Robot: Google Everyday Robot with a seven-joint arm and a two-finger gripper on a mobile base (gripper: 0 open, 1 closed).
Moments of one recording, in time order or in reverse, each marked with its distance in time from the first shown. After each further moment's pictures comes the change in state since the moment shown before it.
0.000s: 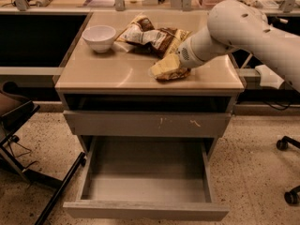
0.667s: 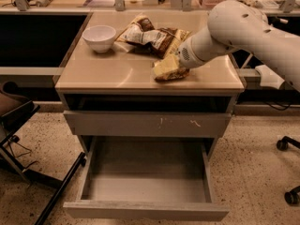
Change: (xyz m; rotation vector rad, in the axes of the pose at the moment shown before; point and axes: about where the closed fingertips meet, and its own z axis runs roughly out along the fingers) arm 0.000 0.000 0.000 0.000 0.000 0.000
